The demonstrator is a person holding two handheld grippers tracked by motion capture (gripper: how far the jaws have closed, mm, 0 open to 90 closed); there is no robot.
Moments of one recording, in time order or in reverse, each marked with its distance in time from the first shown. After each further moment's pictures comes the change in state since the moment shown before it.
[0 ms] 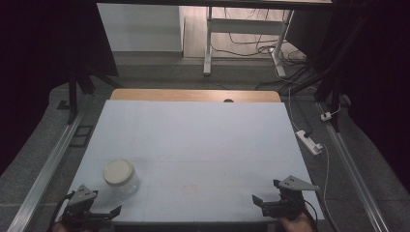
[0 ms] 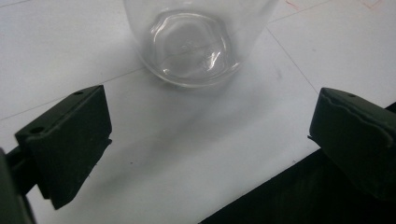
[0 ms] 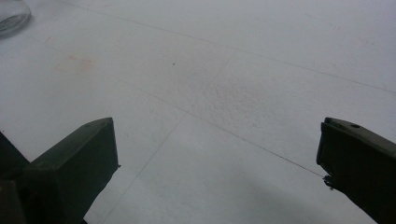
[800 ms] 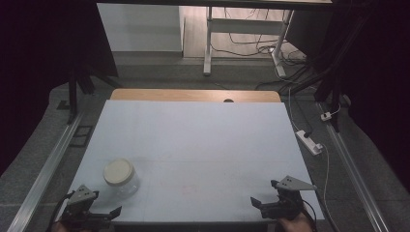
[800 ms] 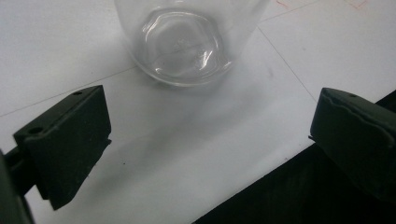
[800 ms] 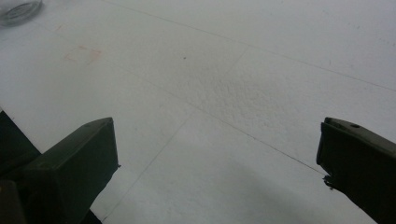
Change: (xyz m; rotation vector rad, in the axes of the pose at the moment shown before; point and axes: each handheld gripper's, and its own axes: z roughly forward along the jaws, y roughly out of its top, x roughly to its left) left arm 0.002 0.000 0.000 0.002 -0.036 -0.005; right arm 0.002 0.001 0.002 0.023 0.032 -0.033
